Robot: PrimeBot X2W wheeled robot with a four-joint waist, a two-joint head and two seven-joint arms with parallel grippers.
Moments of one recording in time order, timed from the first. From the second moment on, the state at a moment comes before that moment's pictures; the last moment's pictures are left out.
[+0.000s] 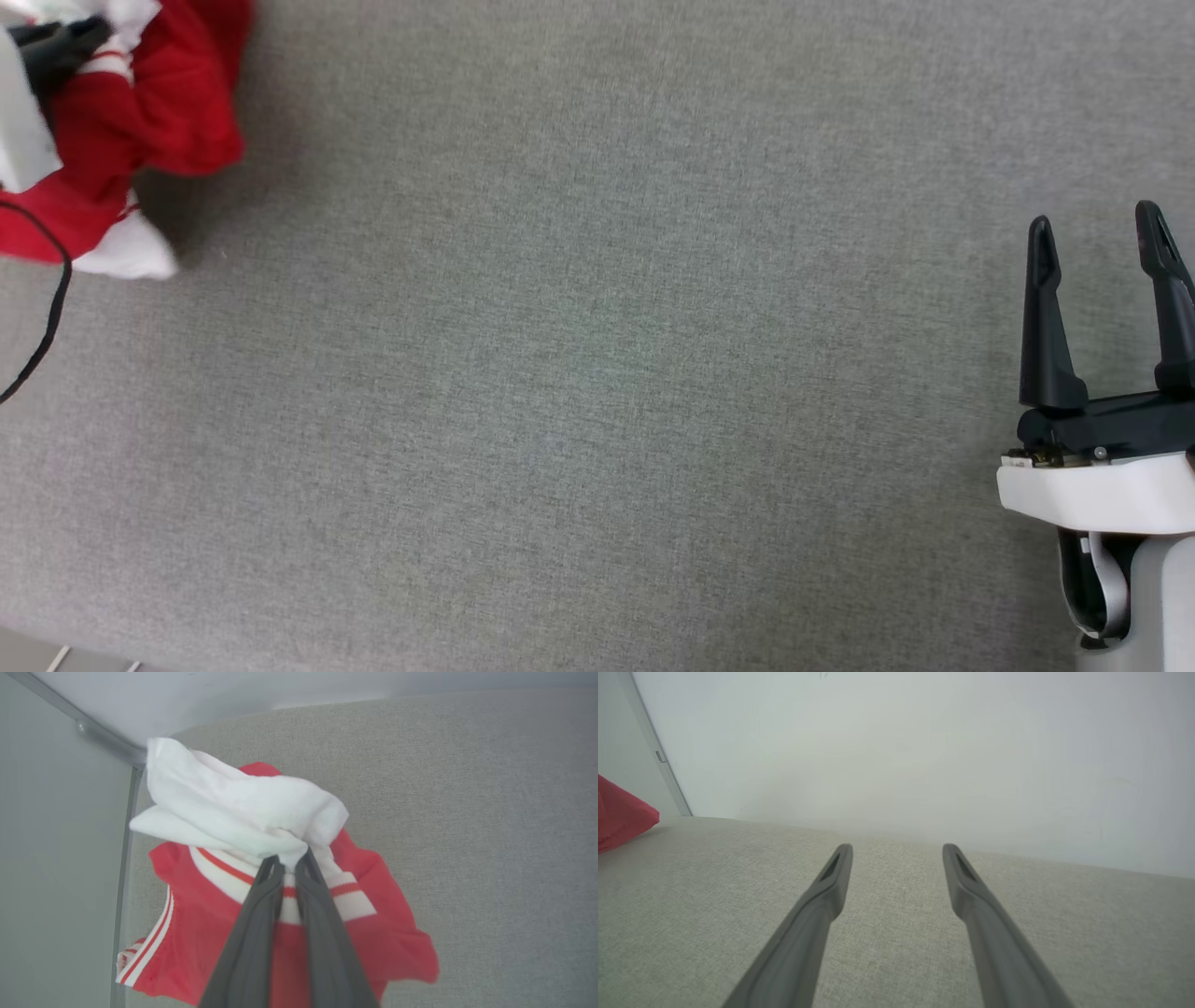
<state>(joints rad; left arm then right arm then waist) -1.13 0.88 -0.67 0.42 -1.09 -0.13 0.58 -0.21 -0.05 -0.10 -0.16 -0.02 0.13 -0.26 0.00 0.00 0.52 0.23</state>
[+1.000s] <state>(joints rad) -1.30 0.37 -1.26 0.21 -0.94 -0.13 0.39 -0.18 -0.05 -0.10 -0.14 0.12 0.13 -0.26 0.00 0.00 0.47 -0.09</state>
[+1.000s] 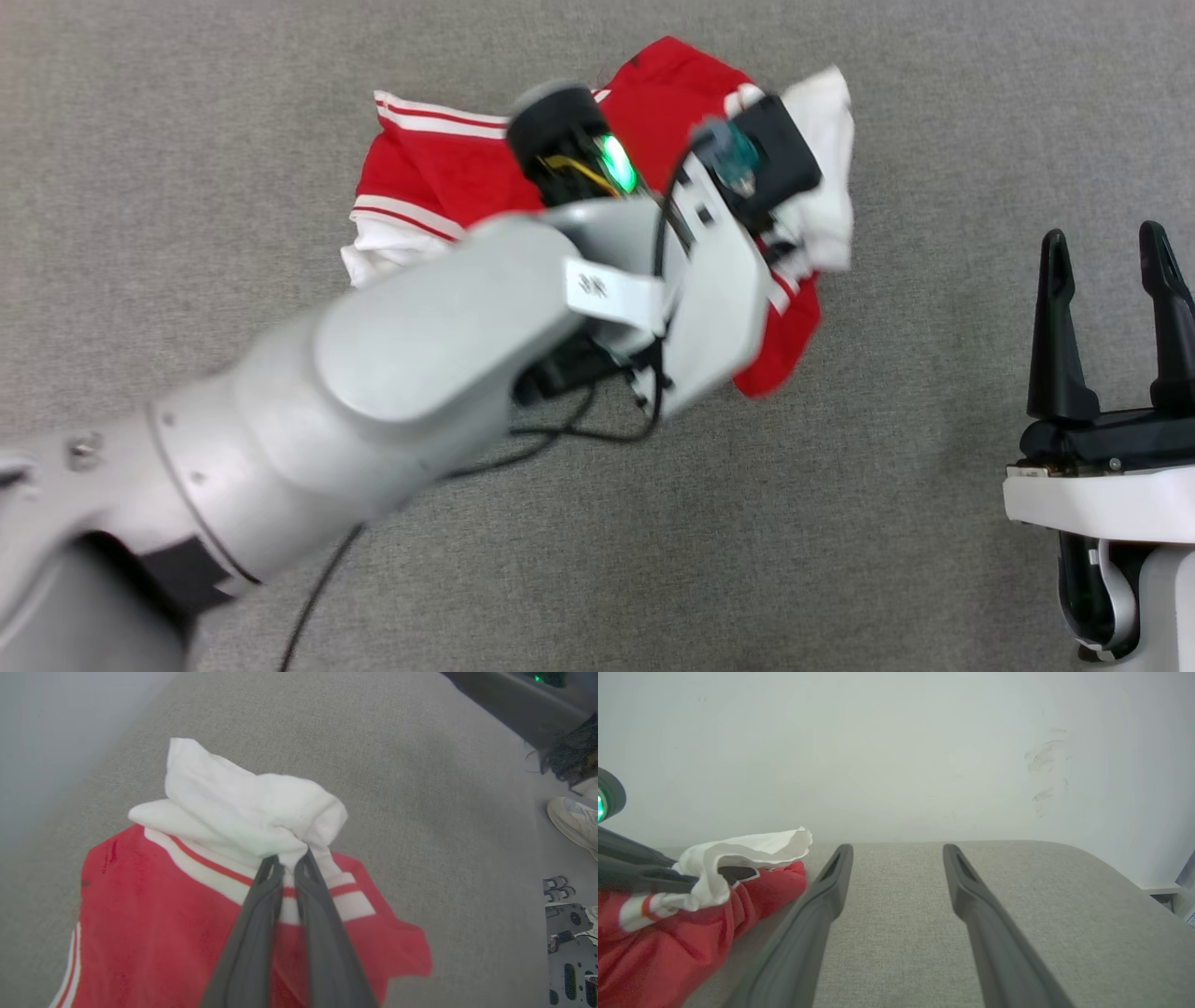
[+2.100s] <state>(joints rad) -1.04 0.21 -1.11 0.40 -0.69 0.02 -0.24 -0.12 -0.05 -0.13 -0.10 0.09 0.13 -0.26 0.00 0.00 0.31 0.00</state>
